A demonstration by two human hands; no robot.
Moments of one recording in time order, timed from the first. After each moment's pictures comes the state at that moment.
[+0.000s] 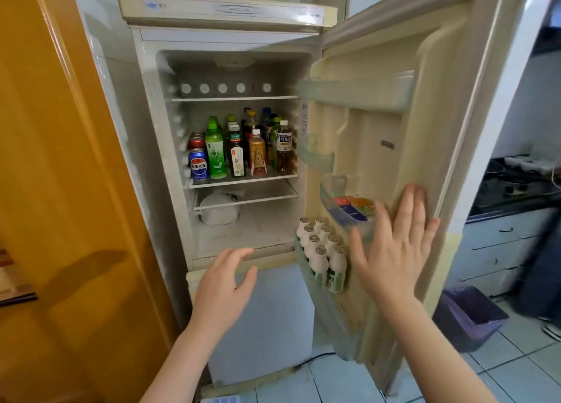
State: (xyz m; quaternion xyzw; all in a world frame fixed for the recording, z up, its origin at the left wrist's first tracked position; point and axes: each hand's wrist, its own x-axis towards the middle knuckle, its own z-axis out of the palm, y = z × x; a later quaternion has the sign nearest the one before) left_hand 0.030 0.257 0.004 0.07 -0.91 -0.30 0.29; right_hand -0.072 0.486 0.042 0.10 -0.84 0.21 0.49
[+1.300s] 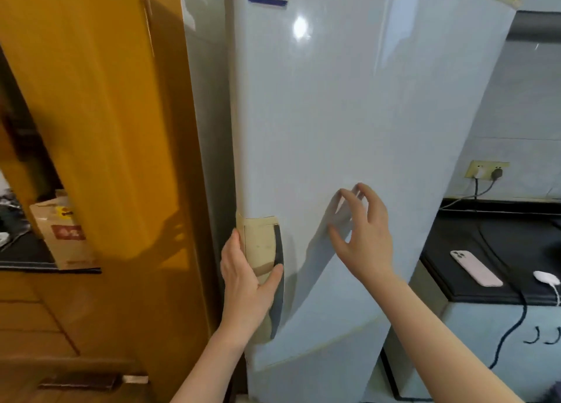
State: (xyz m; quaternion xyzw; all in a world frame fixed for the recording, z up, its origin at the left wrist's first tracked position) left_hand -0.061 0.120 -0.018 0.24 -0.78 -0.42 0.40; right_hand -0.221 0.251 0.038 0.38 -0.79 0.35 0.33
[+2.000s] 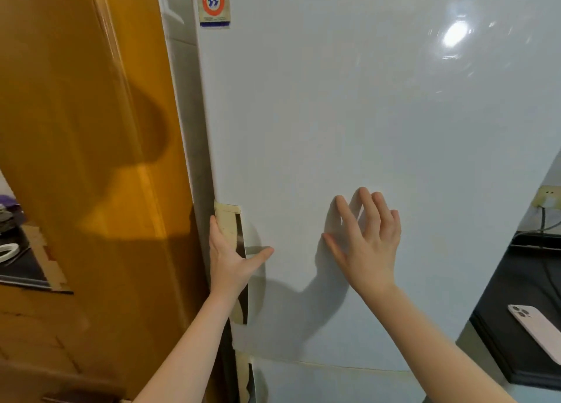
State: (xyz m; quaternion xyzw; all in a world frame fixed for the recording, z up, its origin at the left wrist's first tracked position) left_hand -0.210 -0.001 -0.011 0.31 -0.73 -0.42 0.44; right_hand -0.361 0.174 0.024 0.37 -0.73 0.24 0.52
